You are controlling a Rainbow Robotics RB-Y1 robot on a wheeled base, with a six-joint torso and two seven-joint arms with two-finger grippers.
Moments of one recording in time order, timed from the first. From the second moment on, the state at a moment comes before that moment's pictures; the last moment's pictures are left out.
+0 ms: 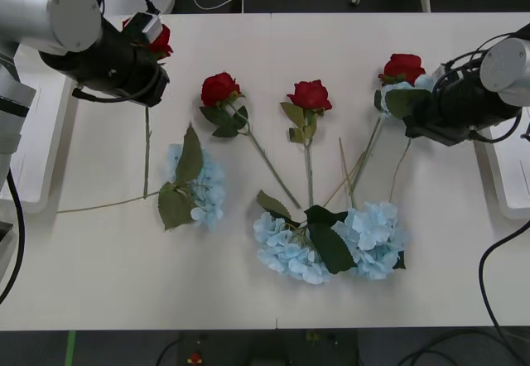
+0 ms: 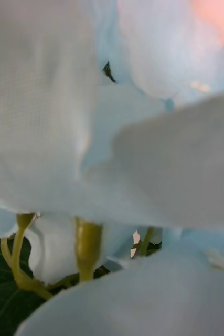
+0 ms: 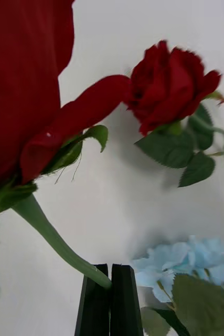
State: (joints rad) right arm -0.73 -0.61 0.11 -1.07 -0.87 1.31 1.33; left arm -0.80 0.53 -0.12 -1.48 0.68 1.58 -1.58
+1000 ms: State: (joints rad) right arm -0.76 -0.73 0.10 -1.27 -1.28 1.44 1.93; left arm -0.62 0.53 -0.05 -1.58 1.78 1.32 -2.10
